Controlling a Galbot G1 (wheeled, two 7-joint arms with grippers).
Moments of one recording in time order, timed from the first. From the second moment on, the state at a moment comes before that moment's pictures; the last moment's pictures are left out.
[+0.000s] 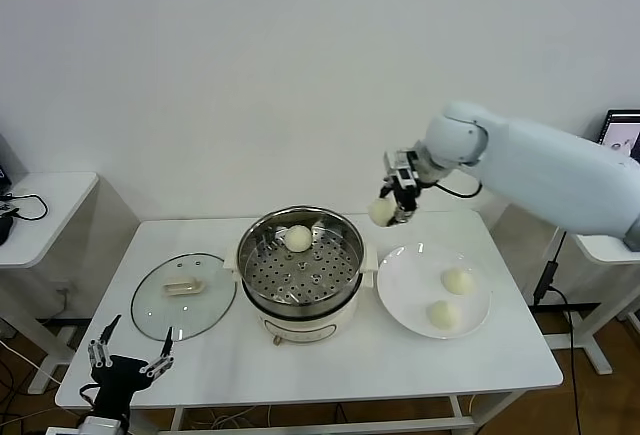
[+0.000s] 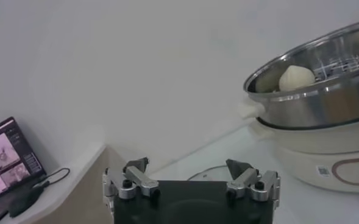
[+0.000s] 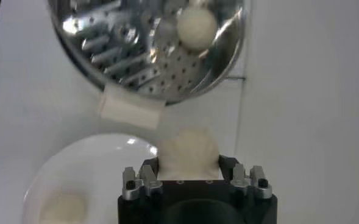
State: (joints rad) left arm 1.83 -1.24 -0.77 -2.23 0.09 0.14 -0.06; right arm 0.61 1.01 -1.19 1.34 0.33 -0.44 -0.98
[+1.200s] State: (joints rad) left arm 1.81 -1.24 -0.79 -2.24 0.08 0.14 -0.05; right arm 0.38 1.46 -1.17 1.07 0.47 -0.66 -0.82
